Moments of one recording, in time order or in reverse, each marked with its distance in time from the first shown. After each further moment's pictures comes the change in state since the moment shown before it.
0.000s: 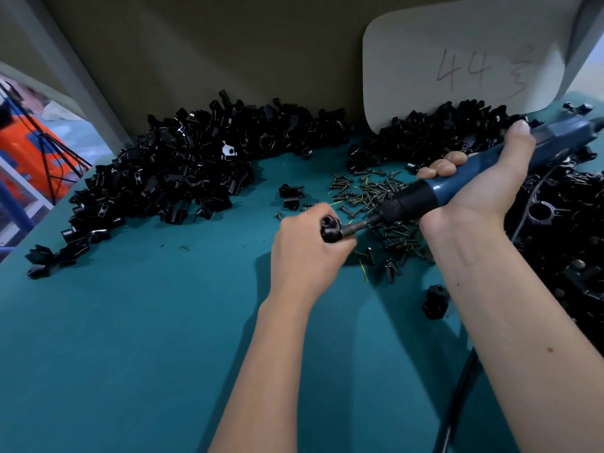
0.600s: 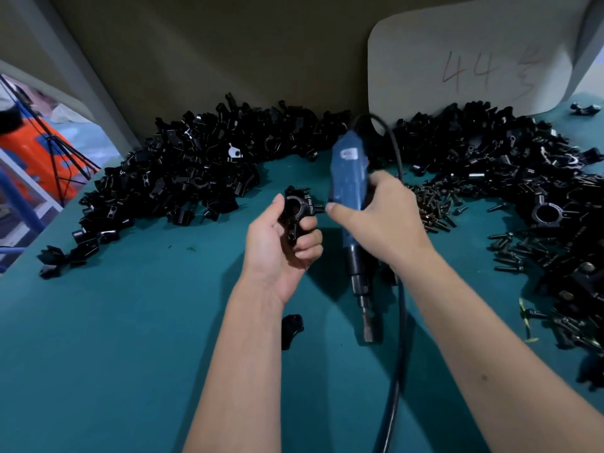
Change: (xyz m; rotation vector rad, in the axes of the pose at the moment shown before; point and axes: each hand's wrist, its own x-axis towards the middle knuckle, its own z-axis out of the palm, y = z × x) left_hand 0.010 -0.002 -0.038 -1.434 -0.215 -0.631; right_hand -0.003 0.063 -0.023 -1.612 -0.518 -0.409
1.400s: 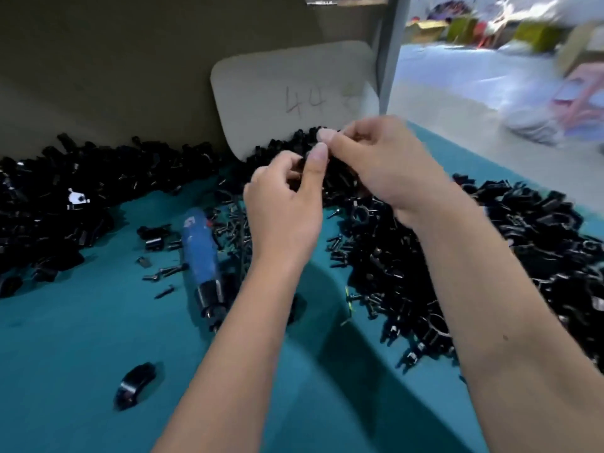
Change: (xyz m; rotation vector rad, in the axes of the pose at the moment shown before) left_hand 0.001 -0.093 0.177 1.052 -0.085 0.769; right_hand -0.002 0.013 -0.207 0.105 0.179 -0.032
